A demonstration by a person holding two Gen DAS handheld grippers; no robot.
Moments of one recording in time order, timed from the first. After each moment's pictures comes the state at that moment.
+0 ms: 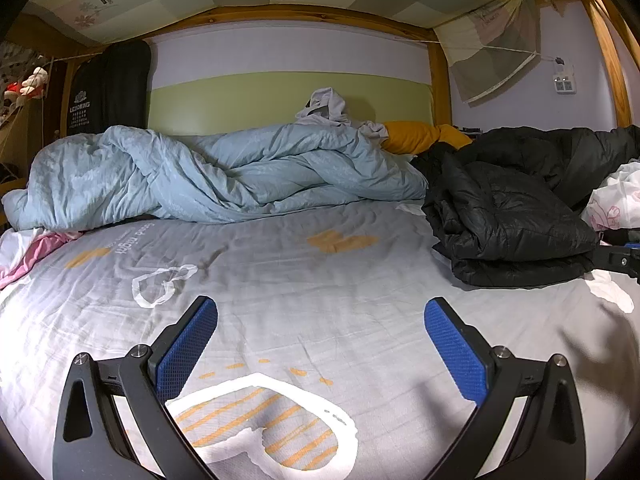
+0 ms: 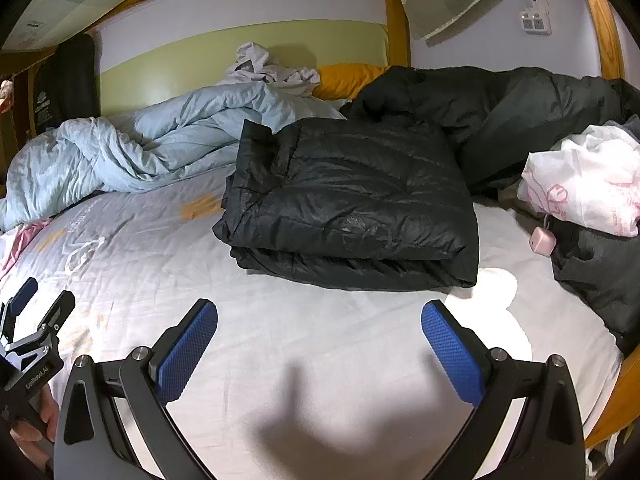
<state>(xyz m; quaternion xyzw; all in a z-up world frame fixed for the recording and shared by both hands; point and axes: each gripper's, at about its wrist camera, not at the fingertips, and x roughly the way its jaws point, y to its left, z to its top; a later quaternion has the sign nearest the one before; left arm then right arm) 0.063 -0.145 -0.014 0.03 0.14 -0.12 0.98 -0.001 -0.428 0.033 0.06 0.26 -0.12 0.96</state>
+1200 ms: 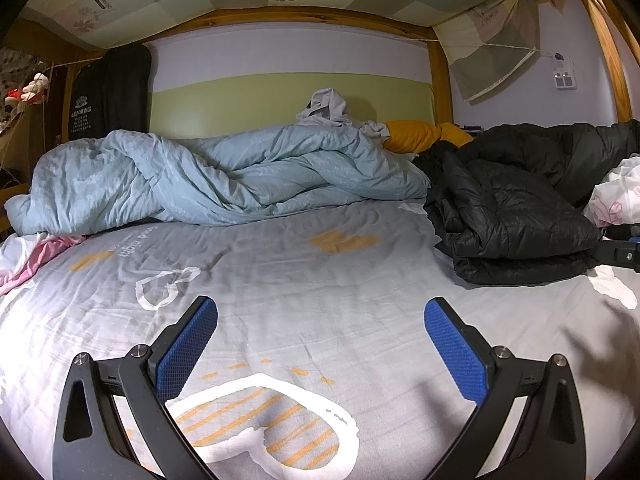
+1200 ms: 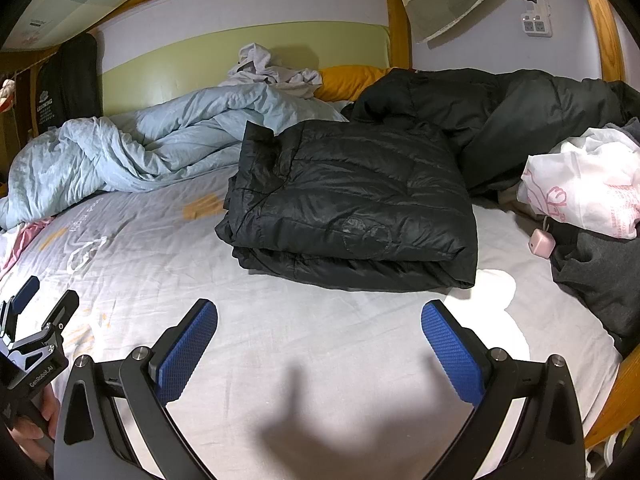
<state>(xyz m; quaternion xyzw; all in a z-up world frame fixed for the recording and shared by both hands) 0.063 -0.144 -0.012 0.03 0.14 -0.12 0.98 -0.002 -0.427 0.033 0.05 0.26 -0.12 0.96</state>
